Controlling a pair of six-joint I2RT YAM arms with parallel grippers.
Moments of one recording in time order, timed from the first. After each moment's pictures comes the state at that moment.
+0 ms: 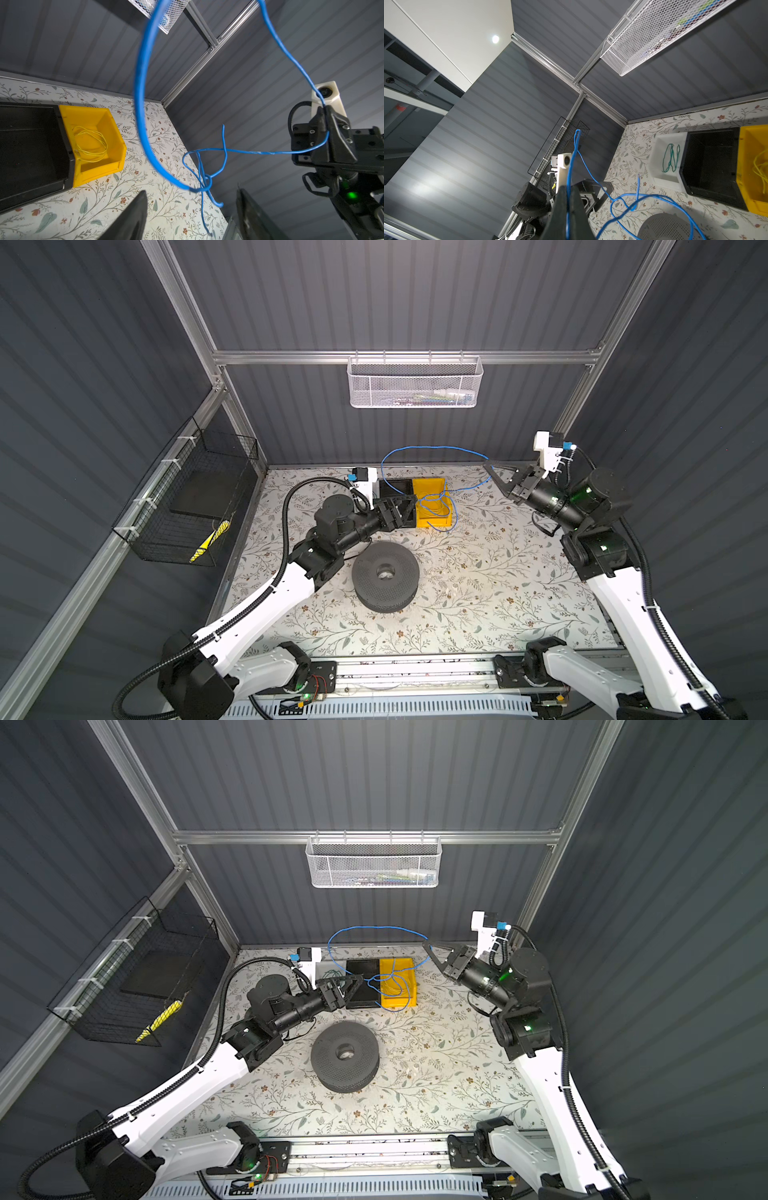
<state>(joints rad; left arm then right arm) -0.70 1.18 0.99 0.14 0.25 -0.76 0.22 1.00 1.20 -0.03 -0.68 1.04</state>
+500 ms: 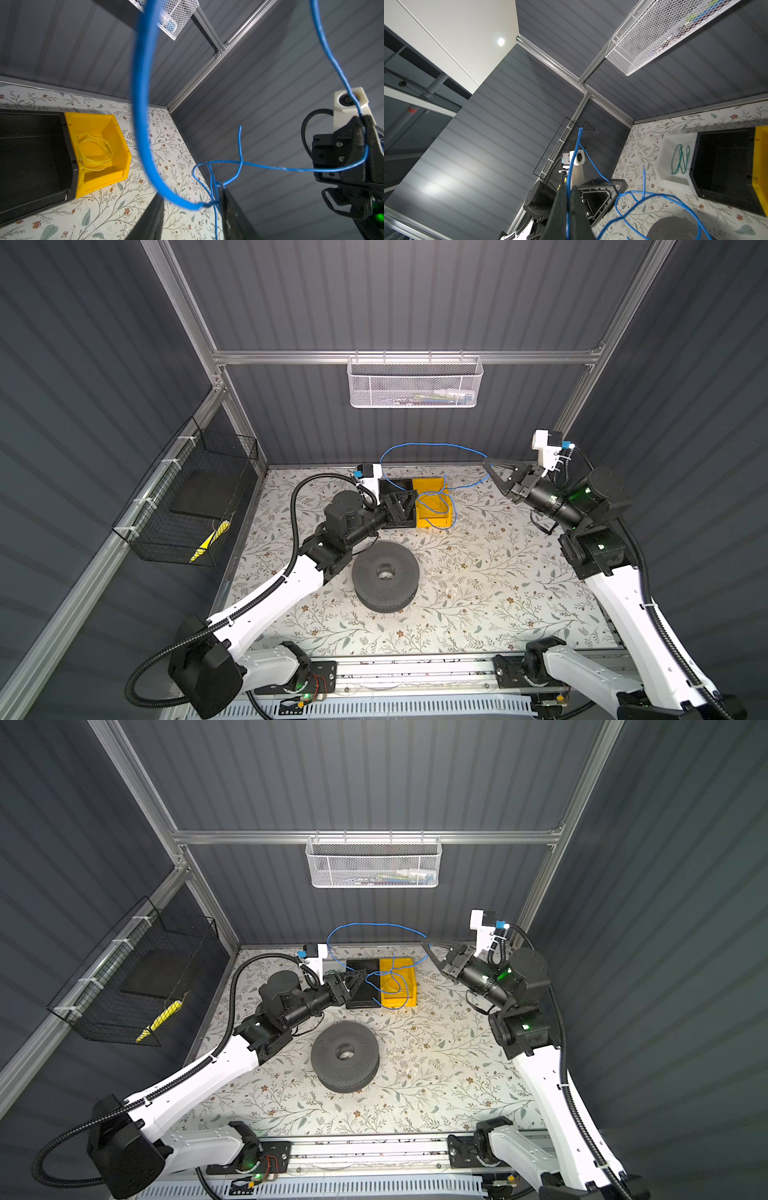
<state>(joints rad) -0.71 1.25 1.02 0.17 0.19 -0.75 0.23 1.01 1.19 0.00 -0.68 1.07</state>
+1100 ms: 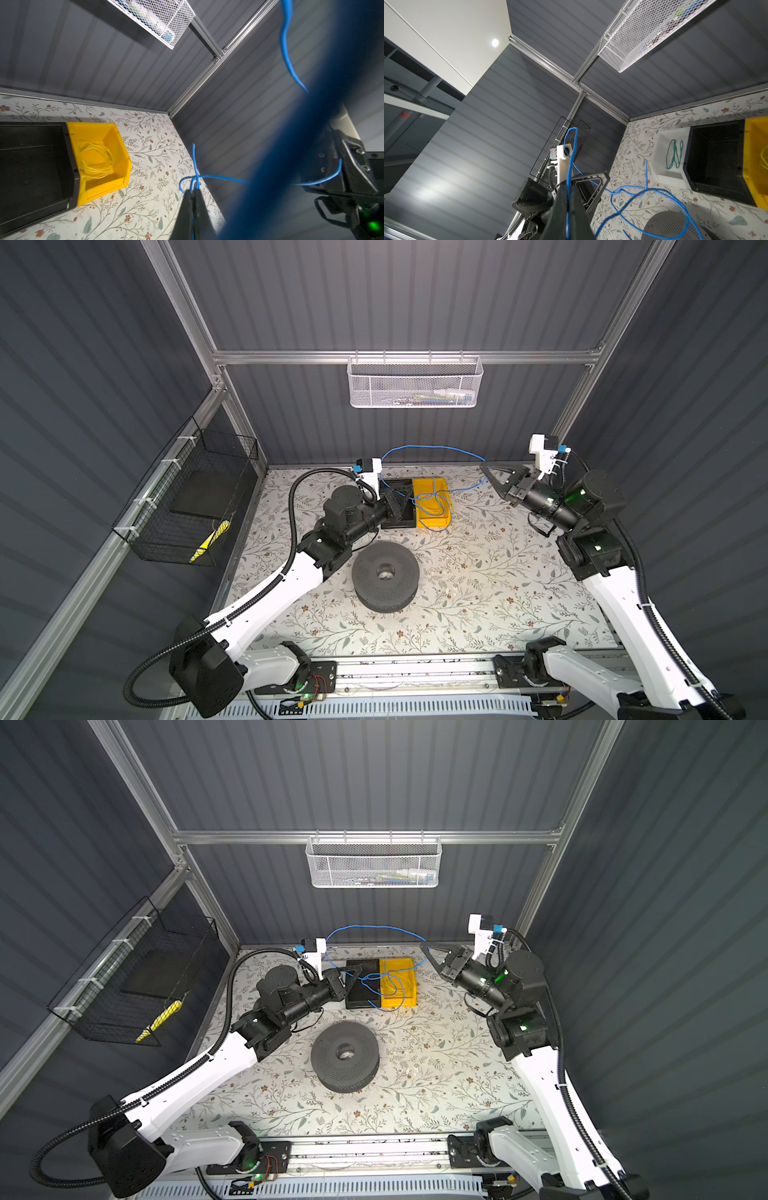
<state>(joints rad) -0.71 1.25 1.10 0.09 0.17 -0.71 0.23 1.00 1.18 -0.03 -0.66 1.07</state>
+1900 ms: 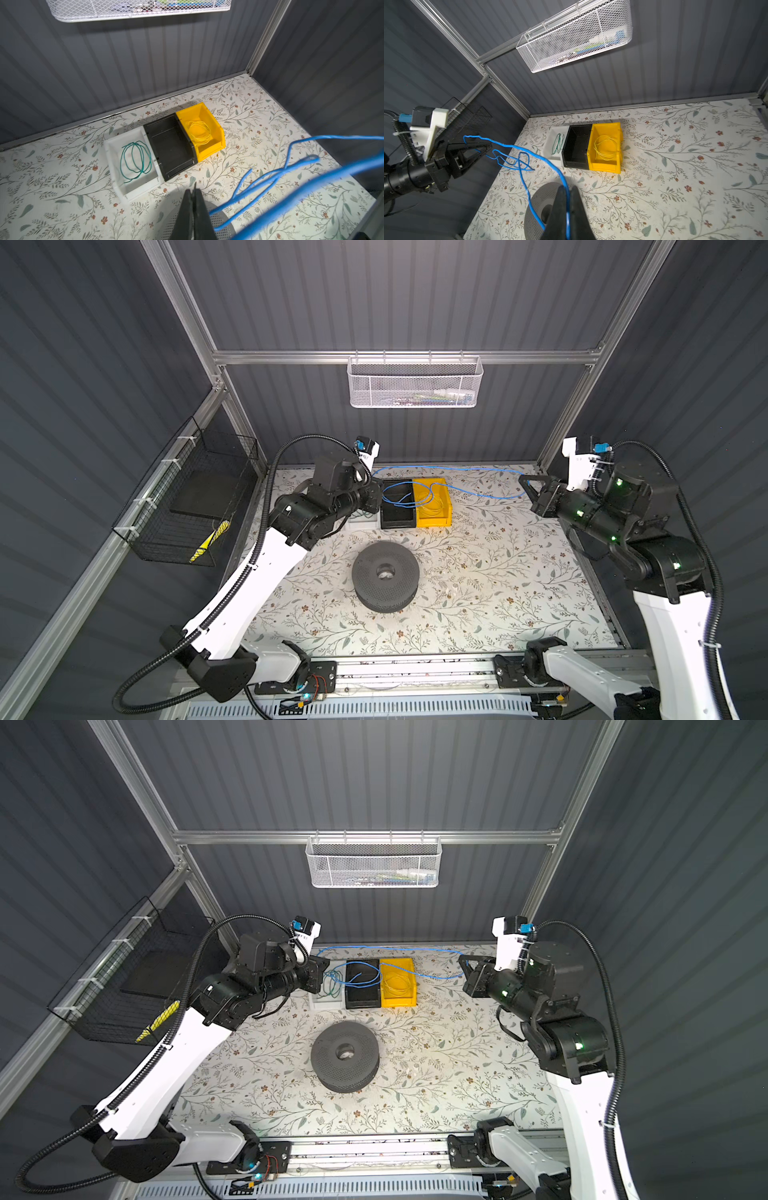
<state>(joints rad) -0.64 1.36 1.67 -0.81 -0.09 -0.13 0.18 1.00 1.61 -0.90 -0.27 0.35</state>
